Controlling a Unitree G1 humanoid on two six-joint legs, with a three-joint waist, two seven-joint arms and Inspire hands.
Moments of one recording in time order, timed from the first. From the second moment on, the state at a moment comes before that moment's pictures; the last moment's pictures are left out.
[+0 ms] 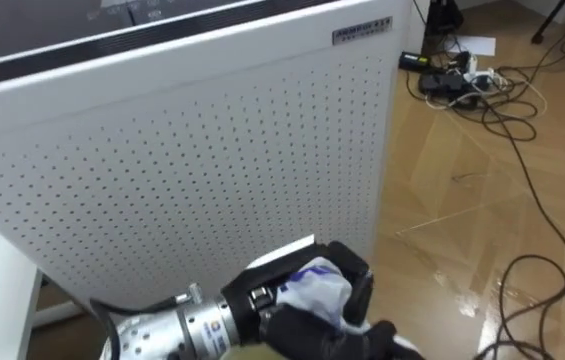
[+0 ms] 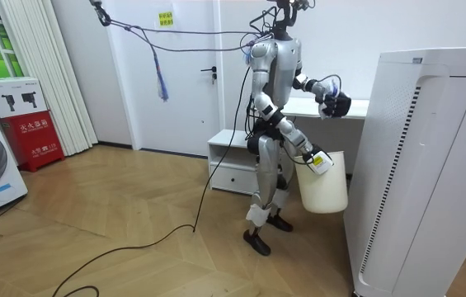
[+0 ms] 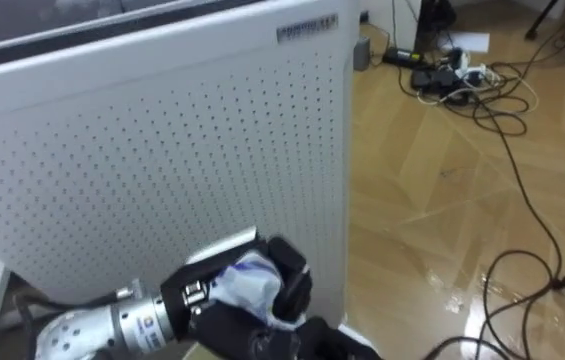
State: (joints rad) left arm -0.18 0.36 -0.40 0.09 -0.42 -0.01 -0.69; right arm -0.18 -0.33 0.41 0.66 0.09 0.07 0.28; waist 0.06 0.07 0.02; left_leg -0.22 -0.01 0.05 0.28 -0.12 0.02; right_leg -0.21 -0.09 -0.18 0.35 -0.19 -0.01
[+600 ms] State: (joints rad) left arm -0.16 0.35 -0.42 0.28 -0.36 -0.03 -0.66; right arm -0.21 -0.35 0.41 0.75 0.11 0.04 0.28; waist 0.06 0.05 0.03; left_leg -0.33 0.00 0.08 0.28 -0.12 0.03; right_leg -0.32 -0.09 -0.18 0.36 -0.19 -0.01
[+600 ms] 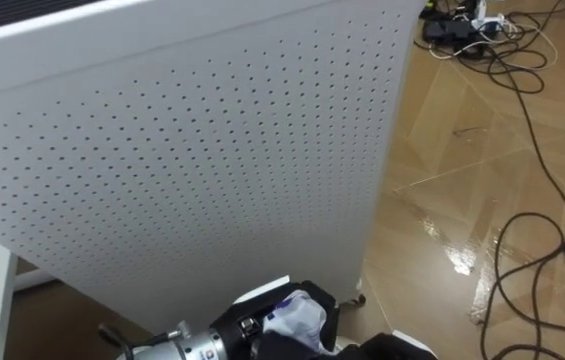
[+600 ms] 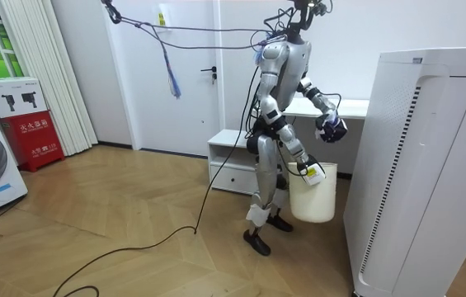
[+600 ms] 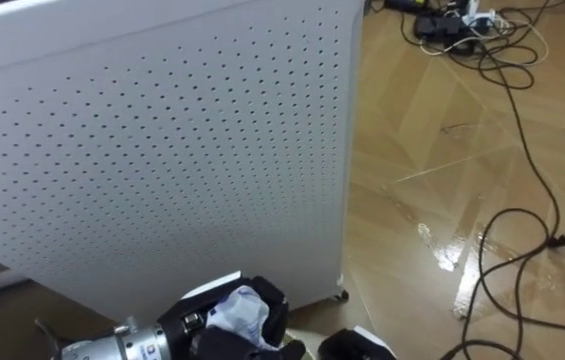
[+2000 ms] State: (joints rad) left arm -0.16 0.35 -0.44 0.47 -0.24 -0.03 -0.73; right arm -0.26 -0.34 0.41 0.80 0.12 0.03 0.29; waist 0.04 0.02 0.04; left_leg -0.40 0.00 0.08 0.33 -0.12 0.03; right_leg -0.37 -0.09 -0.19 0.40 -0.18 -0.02
